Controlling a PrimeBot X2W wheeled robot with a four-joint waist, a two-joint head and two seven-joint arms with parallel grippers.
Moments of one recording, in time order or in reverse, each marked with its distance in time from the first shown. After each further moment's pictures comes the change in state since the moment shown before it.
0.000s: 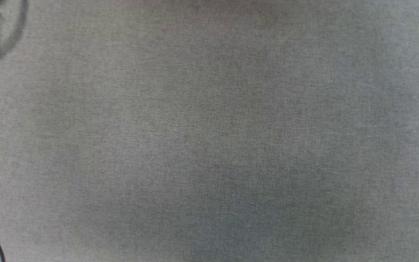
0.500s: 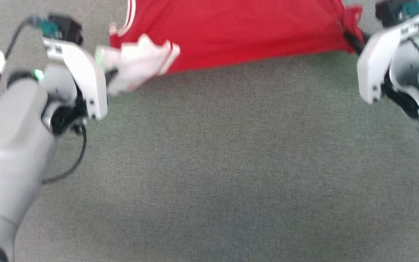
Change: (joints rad) left arm 0.508 0.082 -0.162 -0.254 -0.289 -0.006 0.437; right arm 0.451 -0.211 0.269 -0.307 0.463 0.000 0.281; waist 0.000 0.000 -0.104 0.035
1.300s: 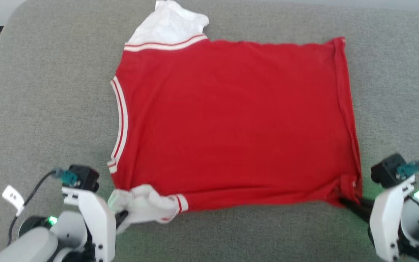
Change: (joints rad) left arm 0.684 0.318 -0.017 -0.813 -0.117 0.395 0.089; right arm 0.828 -0.218 -0.231 -0.695 0.140 -0.001 0.308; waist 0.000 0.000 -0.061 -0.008
